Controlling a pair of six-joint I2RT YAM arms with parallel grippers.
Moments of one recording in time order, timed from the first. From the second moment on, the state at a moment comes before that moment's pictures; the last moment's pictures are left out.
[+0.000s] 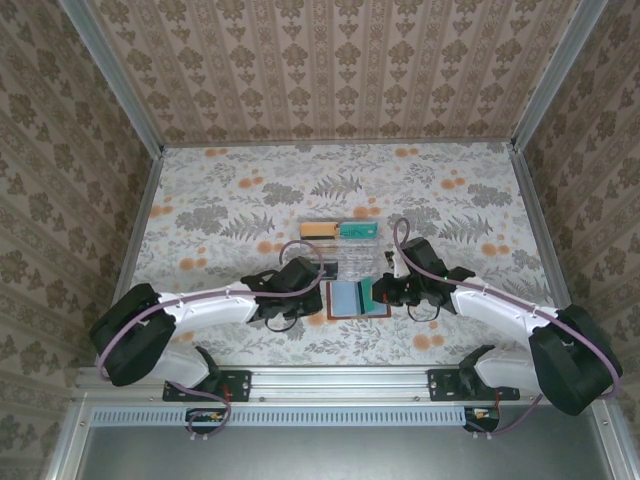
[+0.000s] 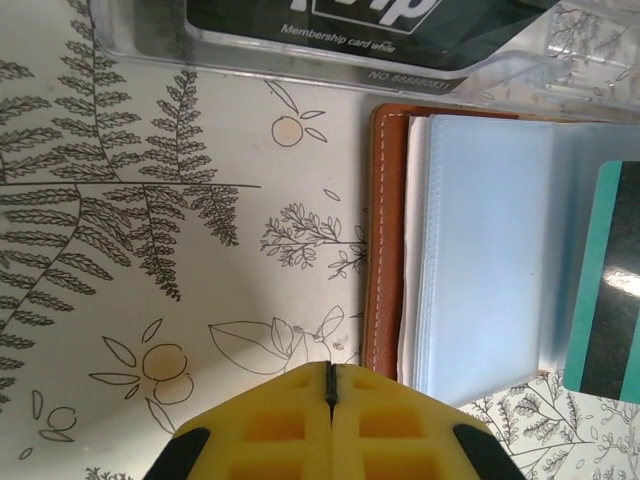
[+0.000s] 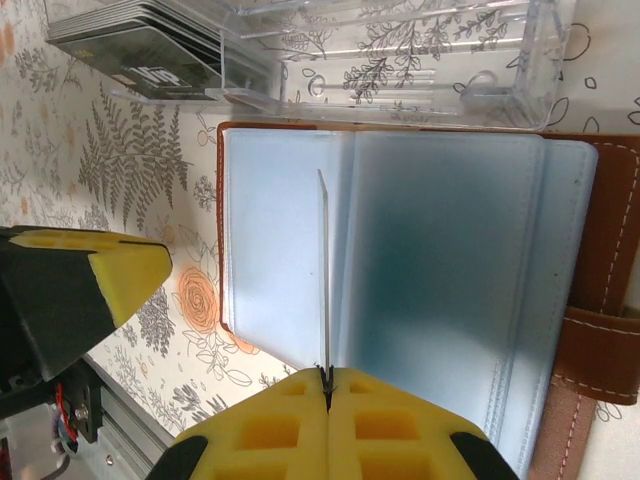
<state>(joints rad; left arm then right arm) -0.97 1.39 0.63 -0.24 0.06 -1.01 0.51 1.22 0.55 -0.28 -0.43 0.66</state>
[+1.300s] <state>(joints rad) -0.52 0.89 0.79 -0.60 0.31 -0.72 0.70 1.52 1.30 -0.76 0.08 -0.52</state>
